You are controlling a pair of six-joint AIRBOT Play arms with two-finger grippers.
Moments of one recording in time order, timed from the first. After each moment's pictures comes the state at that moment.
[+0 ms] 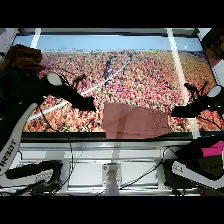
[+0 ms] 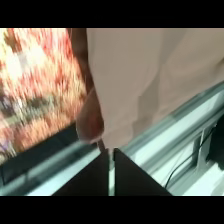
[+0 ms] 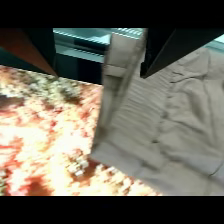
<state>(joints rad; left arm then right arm) -0.21 -1.39 1.18 0.87 -1.36 -1.42 -0.41 -1.26 0.95 -1.33 1.35 1.08</state>
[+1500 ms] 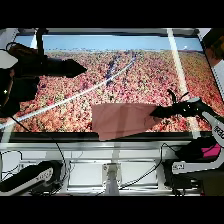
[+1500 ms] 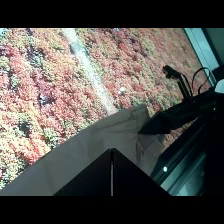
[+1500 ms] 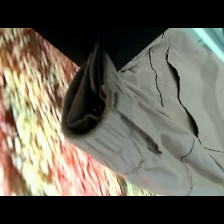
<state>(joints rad) -0.10 -1.20 1.36 0.66 -1.17 -1.16 -0.29 -1.56 0.83 -0.73 1.13 0.83</state>
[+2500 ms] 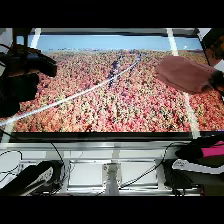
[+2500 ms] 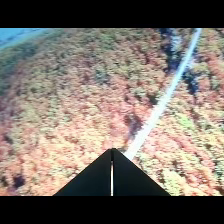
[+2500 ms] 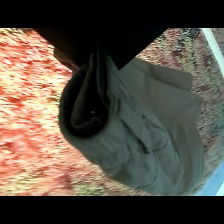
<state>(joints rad) -0.08 -1.06 1.36 1.36 -0.98 -1.06 -0.76 -1.41 1.22 -0.97 0.76 1.42</state>
